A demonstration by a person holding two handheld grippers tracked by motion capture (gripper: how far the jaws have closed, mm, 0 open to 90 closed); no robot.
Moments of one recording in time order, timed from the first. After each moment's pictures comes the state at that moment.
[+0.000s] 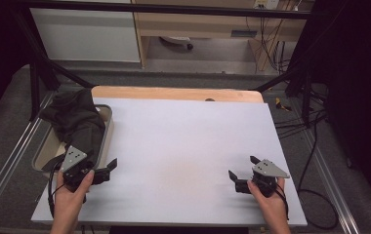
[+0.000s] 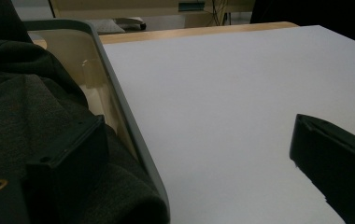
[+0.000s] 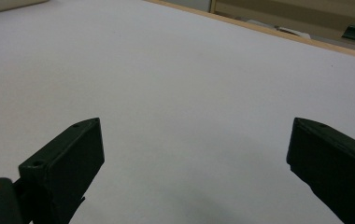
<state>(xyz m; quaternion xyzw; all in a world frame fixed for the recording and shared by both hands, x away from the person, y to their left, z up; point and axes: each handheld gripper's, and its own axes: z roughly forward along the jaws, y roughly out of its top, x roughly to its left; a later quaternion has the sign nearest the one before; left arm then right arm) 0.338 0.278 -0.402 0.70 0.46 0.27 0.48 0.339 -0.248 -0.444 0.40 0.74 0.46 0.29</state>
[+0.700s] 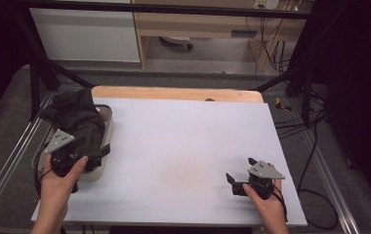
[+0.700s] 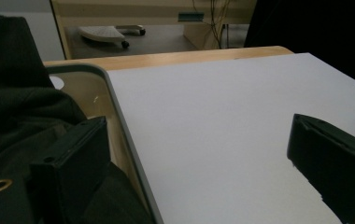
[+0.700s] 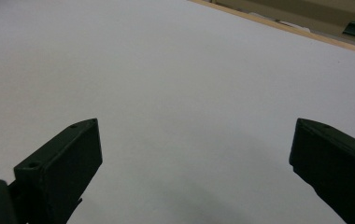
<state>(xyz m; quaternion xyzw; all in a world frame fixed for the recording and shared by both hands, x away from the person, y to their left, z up) 0.350 0.287 -0.339 0.69 0.47 0.25 0.49 0.334 -0.239 -0.444 0.39 0.75 0.44 0.29</state>
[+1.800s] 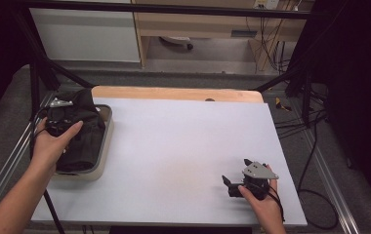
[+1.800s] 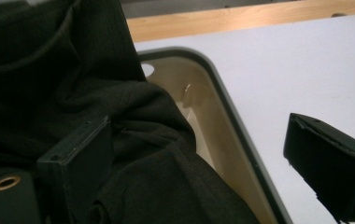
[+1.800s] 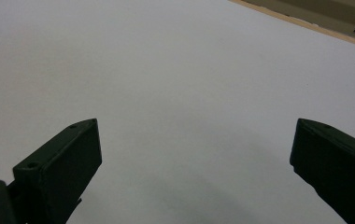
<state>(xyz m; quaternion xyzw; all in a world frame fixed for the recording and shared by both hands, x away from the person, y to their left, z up) 0.453 0.330 -0.335 0.72 0.56 0.24 0.33 0.334 -0.228 -0.447 0.38 0.77 0.43 0.29</state>
